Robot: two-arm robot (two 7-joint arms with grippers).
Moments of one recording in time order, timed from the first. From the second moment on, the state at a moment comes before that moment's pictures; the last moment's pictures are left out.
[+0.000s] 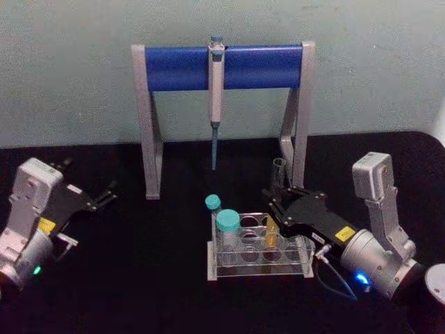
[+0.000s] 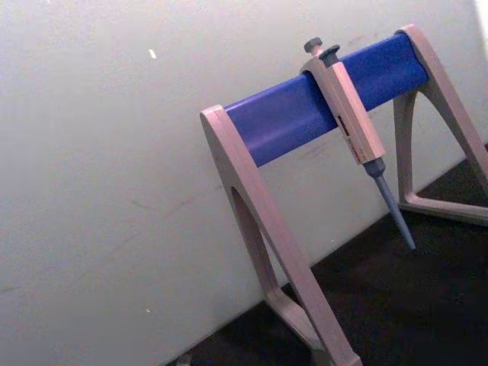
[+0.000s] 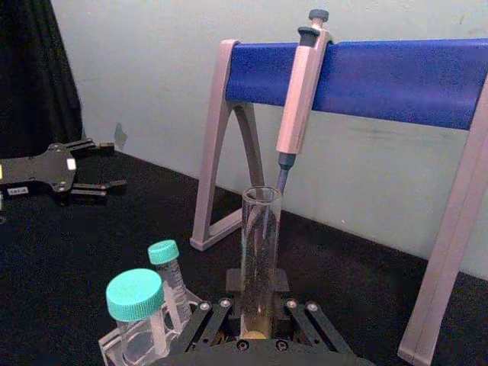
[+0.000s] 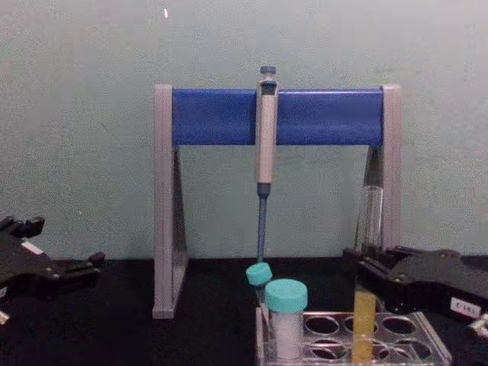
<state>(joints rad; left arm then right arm) -0.20 0.60 0.45 -1.41 -0.25 -0.12 0.03 0.14 0.37 -0.36 -1.50 0.36 -0.03 0.39</state>
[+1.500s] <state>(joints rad) -0.20 0.60 0.45 -1.41 -0.25 -0.12 0.03 0.14 0.36 -0.35 -1.49 0.35 -0.02 0.40</state>
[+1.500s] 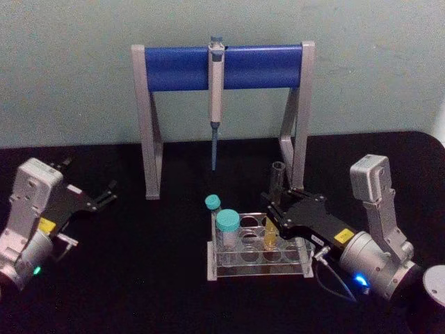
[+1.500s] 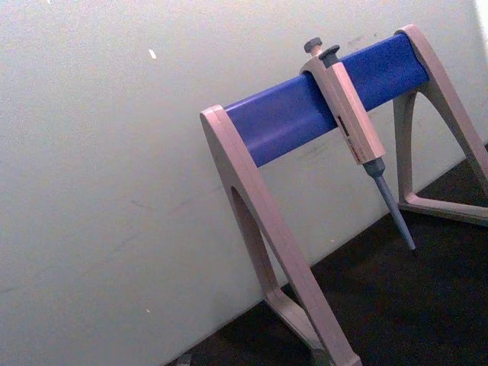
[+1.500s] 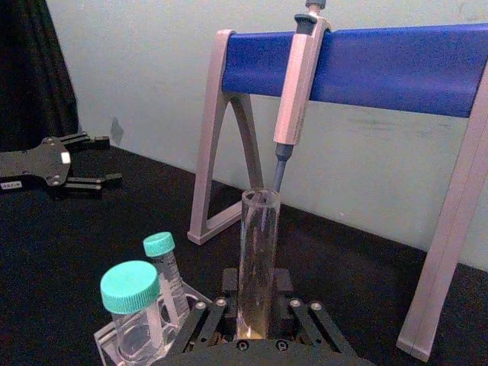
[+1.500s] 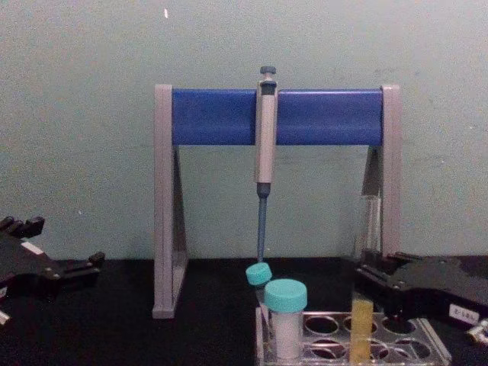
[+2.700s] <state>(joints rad) -0.20 0.60 0.45 -1.41 -0.25 -0.12 0.03 0.12 0.37 -0.34 -1.51 0.36 -0.03 0.40</state>
